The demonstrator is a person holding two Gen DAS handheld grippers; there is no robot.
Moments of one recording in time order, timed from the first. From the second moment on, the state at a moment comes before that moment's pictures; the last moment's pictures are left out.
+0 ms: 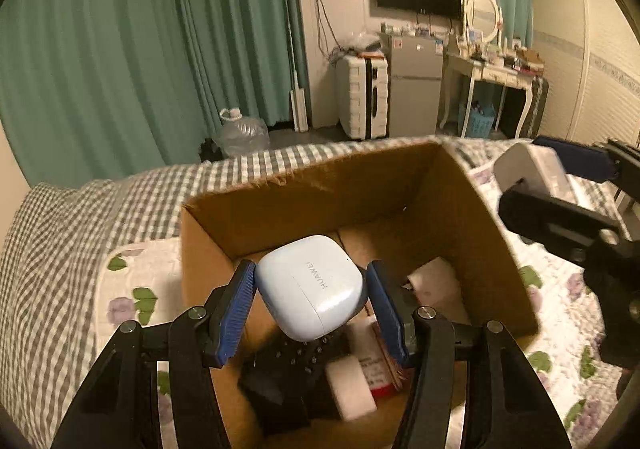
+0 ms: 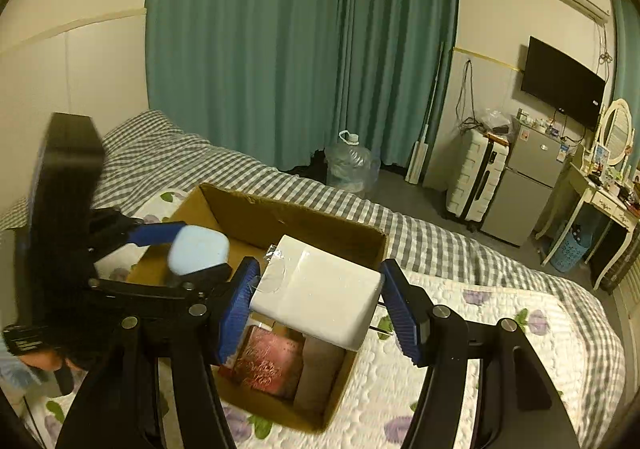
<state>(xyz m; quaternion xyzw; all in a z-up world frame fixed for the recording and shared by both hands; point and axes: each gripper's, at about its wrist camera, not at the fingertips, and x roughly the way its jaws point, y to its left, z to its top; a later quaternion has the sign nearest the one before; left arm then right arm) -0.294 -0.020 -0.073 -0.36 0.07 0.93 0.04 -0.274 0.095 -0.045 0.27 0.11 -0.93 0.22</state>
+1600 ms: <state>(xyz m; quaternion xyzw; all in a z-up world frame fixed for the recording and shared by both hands) -0.229 -0.047 0.034 -0.26 0.03 0.97 -0.03 -0.268 0.114 0.004 0.25 0.07 -0.96 0.14</state>
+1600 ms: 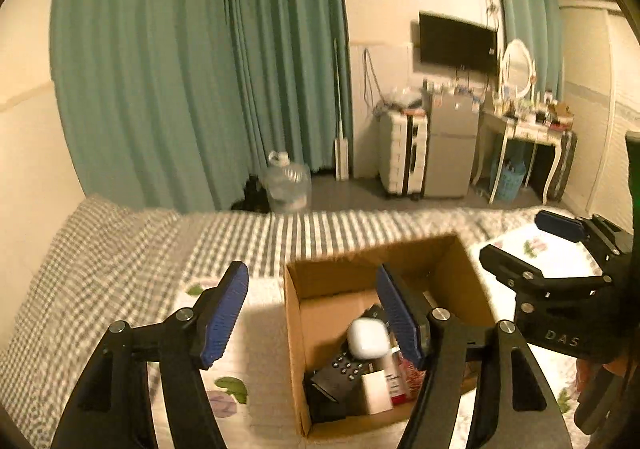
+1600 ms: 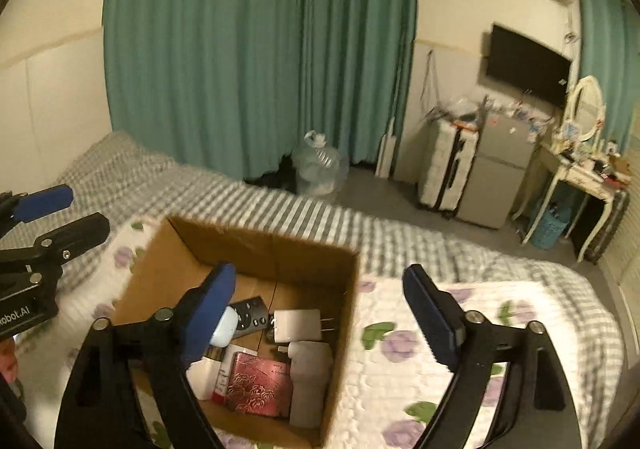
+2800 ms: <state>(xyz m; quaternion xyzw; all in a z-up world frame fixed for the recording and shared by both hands) -0.103 -0.040 -0.007 -0.14 0.04 0.99 -0.05 -0.140 0.128 -0.042 0.17 0.02 -0.98 0.11</state>
